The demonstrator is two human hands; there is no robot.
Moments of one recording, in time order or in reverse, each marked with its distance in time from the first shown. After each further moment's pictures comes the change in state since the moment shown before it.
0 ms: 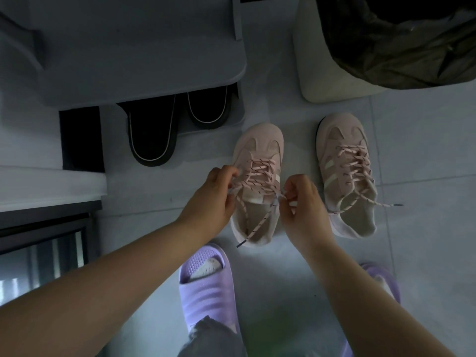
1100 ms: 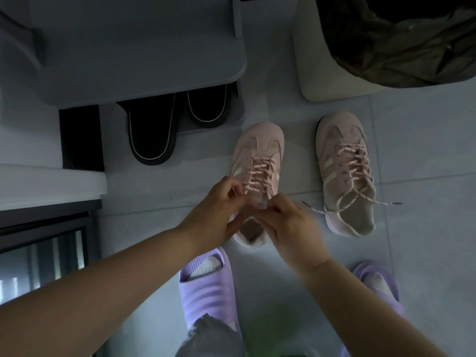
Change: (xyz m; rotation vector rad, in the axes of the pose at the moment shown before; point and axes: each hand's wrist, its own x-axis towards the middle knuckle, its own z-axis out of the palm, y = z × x) left_hand -0.013 -0.011 0.009 0.084 -0.104 0.311; right_hand -0.018 0.005 0.012 -0.334 0.030 -0.540
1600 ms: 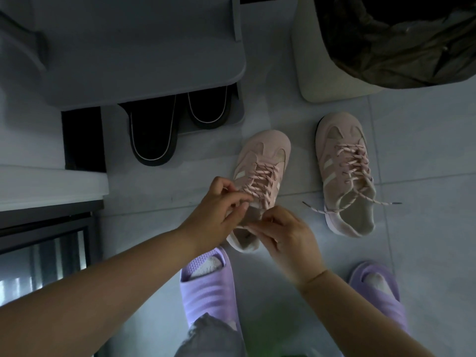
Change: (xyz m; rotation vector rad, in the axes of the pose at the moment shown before) left_hand -0.003 0.005 -0.003 -0.286 -0.019 -0.200; right_hand -0.016 -0.004 0.007 0.184 0.037 0.006
